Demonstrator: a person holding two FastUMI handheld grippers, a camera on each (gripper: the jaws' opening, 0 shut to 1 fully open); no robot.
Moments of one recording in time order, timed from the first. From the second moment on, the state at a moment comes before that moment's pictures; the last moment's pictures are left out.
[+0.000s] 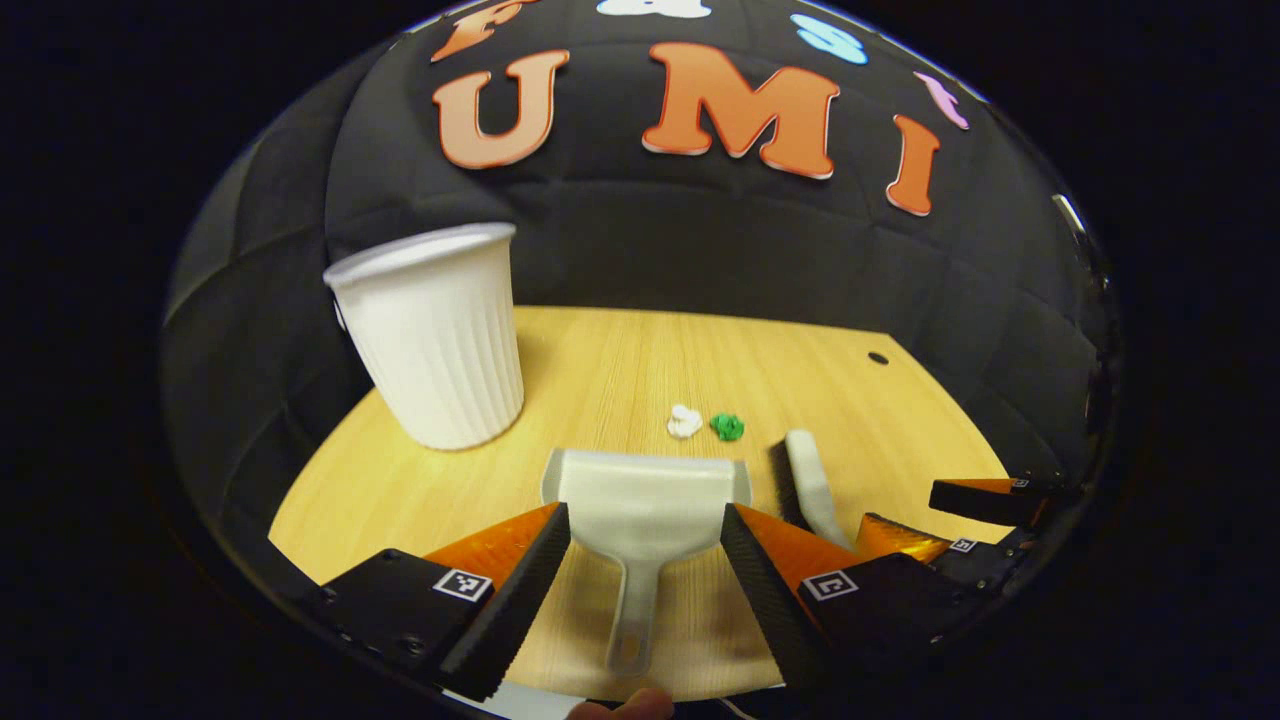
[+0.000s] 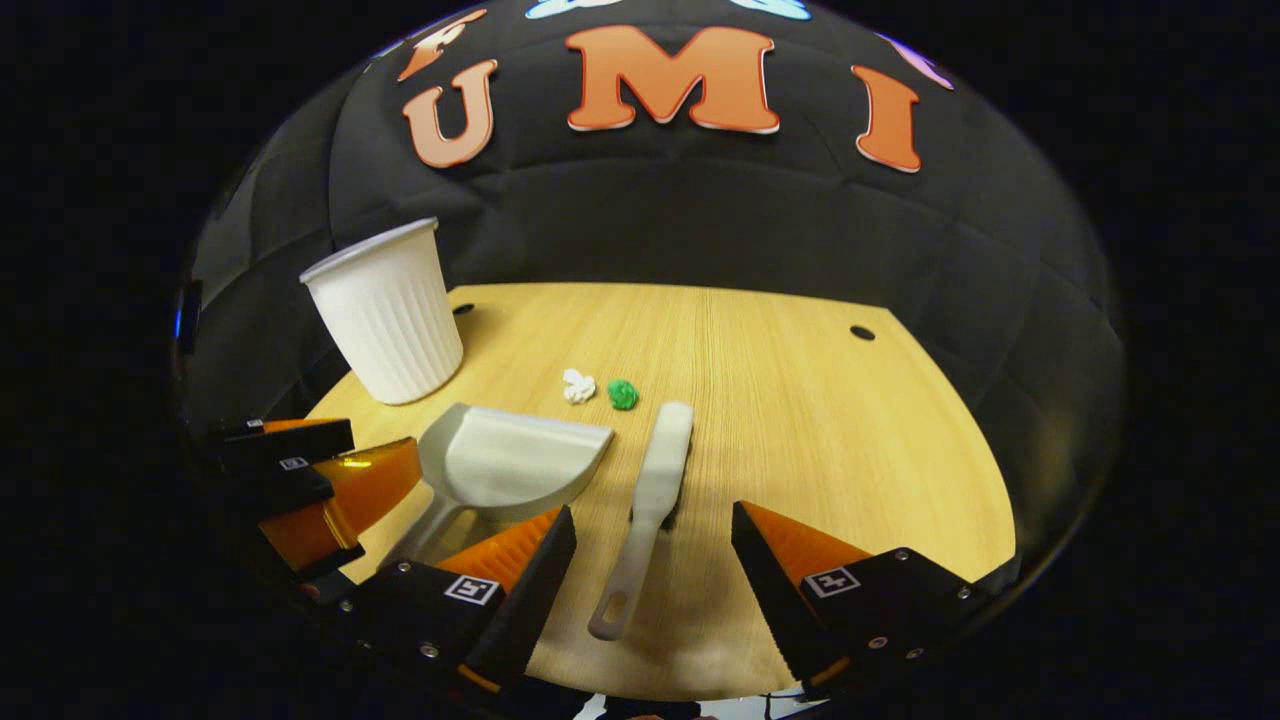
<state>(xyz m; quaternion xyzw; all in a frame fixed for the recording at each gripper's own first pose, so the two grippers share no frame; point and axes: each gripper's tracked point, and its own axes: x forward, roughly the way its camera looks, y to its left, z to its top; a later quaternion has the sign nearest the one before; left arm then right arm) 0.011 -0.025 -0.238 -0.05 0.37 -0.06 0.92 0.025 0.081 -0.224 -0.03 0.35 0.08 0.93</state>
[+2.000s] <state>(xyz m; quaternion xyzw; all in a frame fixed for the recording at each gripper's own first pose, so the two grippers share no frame) -0.012 -0.019 -0.314 -0.02 0.67 -0.15 0.72 0.095 0.074 -0.324 0.00 0.59 0.03 0.81</state>
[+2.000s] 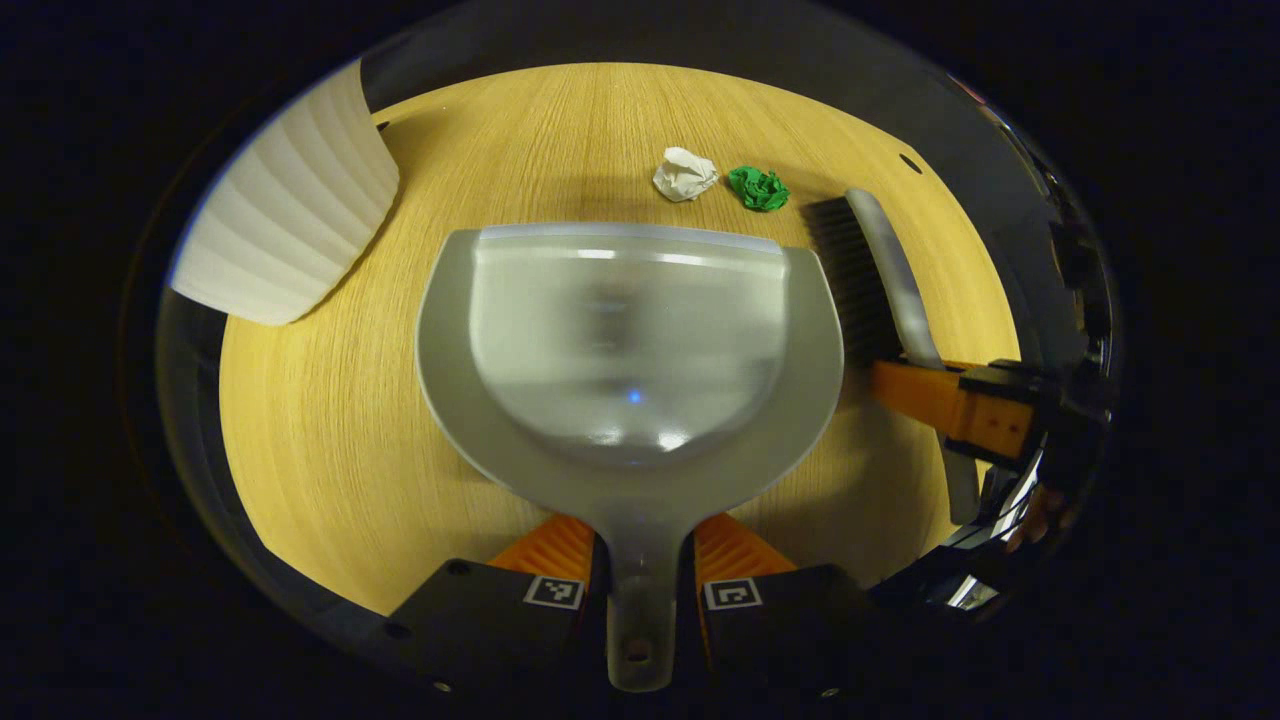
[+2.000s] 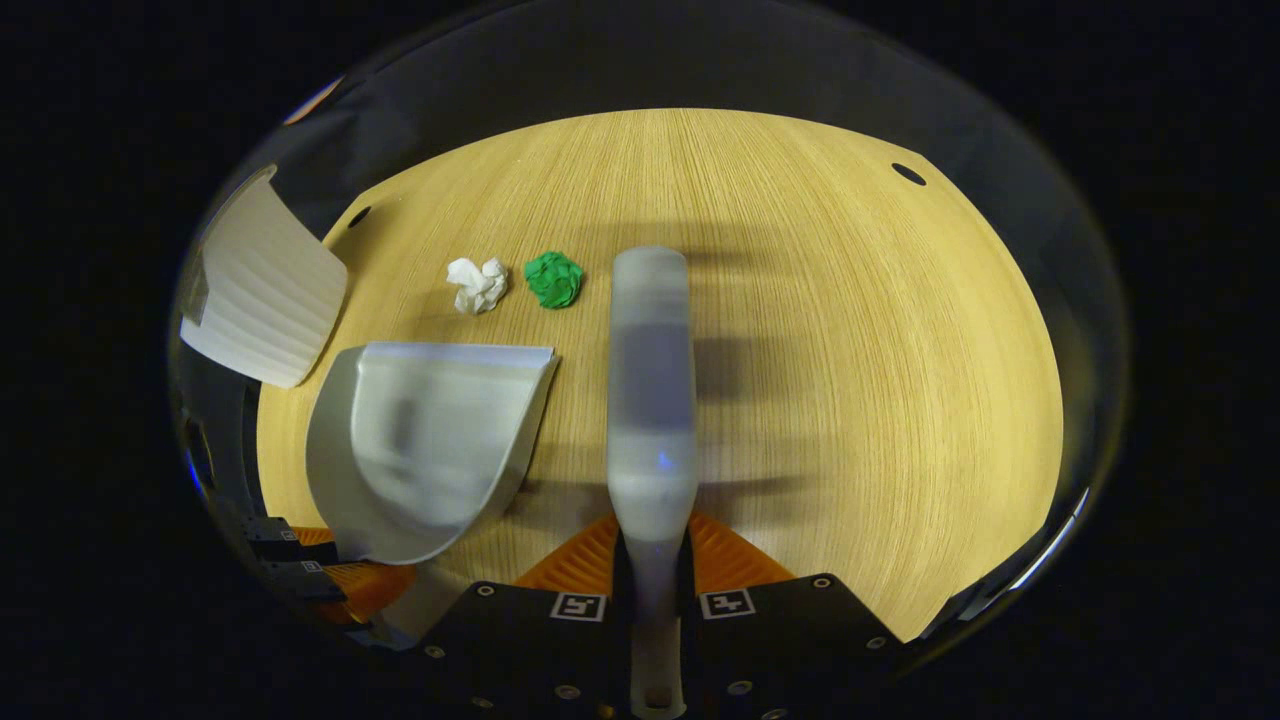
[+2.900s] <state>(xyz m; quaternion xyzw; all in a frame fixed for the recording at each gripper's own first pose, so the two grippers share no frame) 0.031 0.012 -0.306 0.12 0.67 -0.30 0.67 0.207 0.118 -0.328 -0.15 0.59 0.21 0.77</state>
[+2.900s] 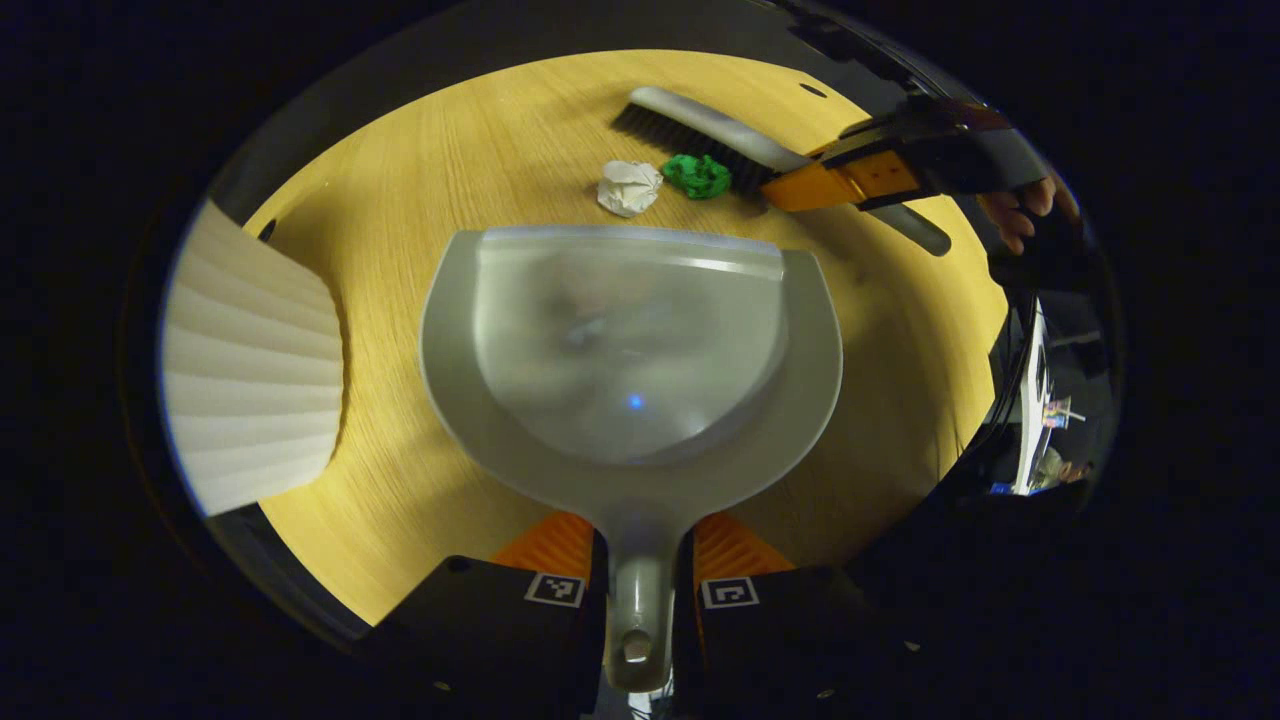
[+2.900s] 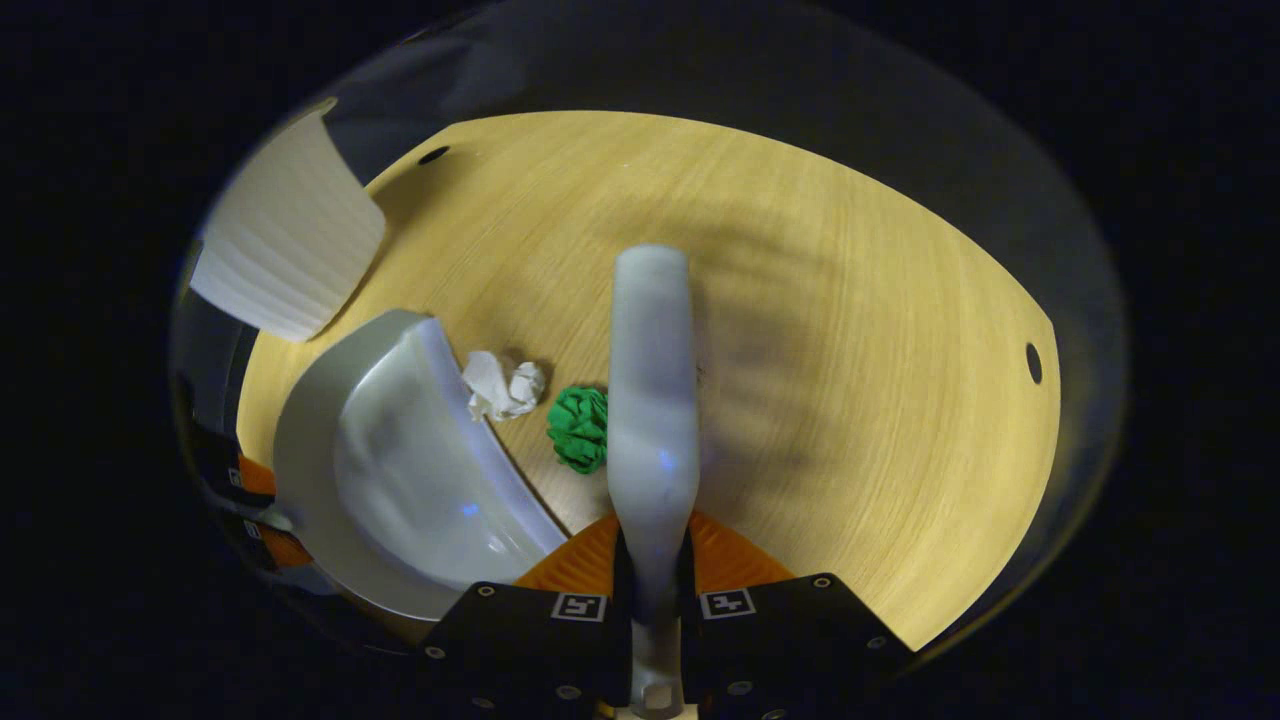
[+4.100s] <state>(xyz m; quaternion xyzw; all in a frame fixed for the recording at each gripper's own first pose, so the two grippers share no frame) 0.007 -0.012 -0.300 0.03 0.66 -0.29 0.69 0.236 0.076 -0.279 -0.06 0.58 0.22 0.79</state>
